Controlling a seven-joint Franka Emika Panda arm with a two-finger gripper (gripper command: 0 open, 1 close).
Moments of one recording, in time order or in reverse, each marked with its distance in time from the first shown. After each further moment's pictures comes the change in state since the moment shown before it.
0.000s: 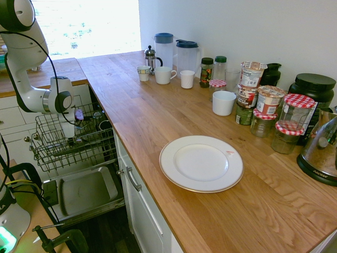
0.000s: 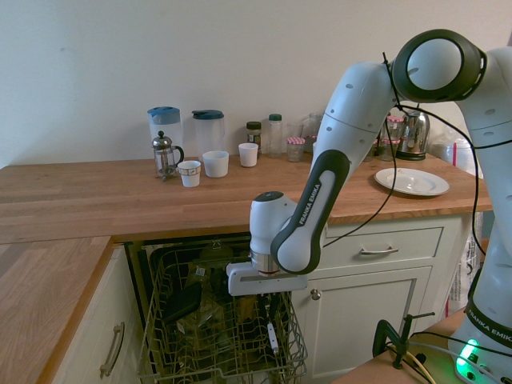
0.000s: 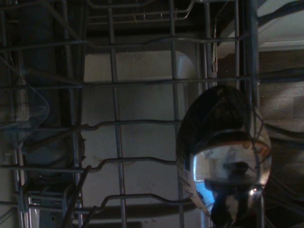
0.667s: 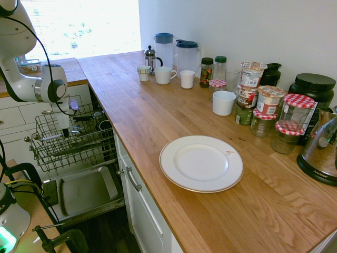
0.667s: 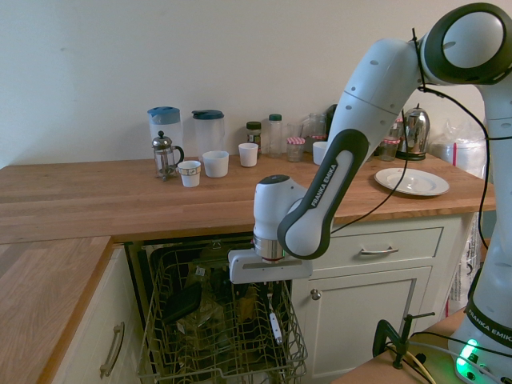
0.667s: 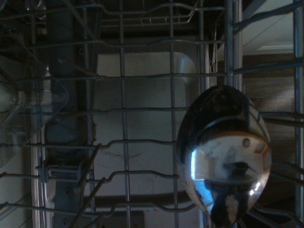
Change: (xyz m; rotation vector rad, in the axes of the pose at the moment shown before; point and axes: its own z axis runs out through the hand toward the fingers) arm -0.004 0.016 -0.043 0.021 -0.008 -0.013
